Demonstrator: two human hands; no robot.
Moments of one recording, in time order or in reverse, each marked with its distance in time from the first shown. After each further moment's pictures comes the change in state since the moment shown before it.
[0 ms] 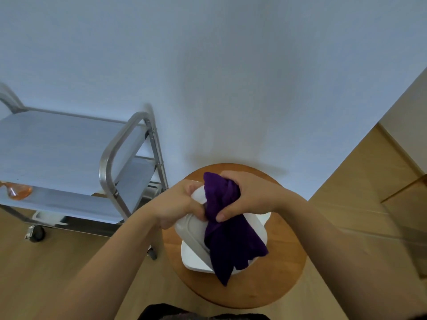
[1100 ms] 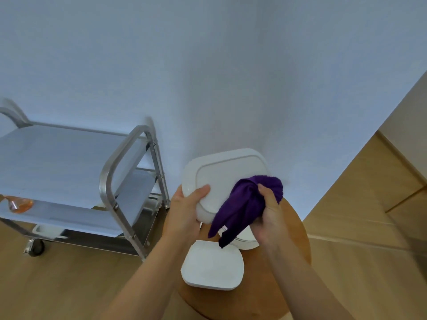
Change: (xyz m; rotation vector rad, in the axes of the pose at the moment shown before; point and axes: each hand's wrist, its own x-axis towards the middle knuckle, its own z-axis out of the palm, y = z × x) left_hand 0.031 -0.022 0.032 -0.686 0.602 0.168; right_hand 0.000 0.048 0.038 1.602 0.868 0.116
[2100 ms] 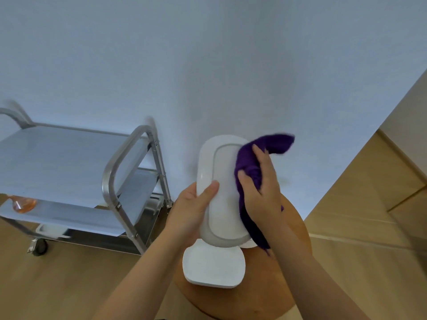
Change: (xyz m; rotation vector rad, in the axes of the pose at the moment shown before) left_hand -0.015 0.013 0.005 0.244 -0.148 -0.005; right_hand -0.024 -0.012 0.035 -1.054 -0.147 -0.786
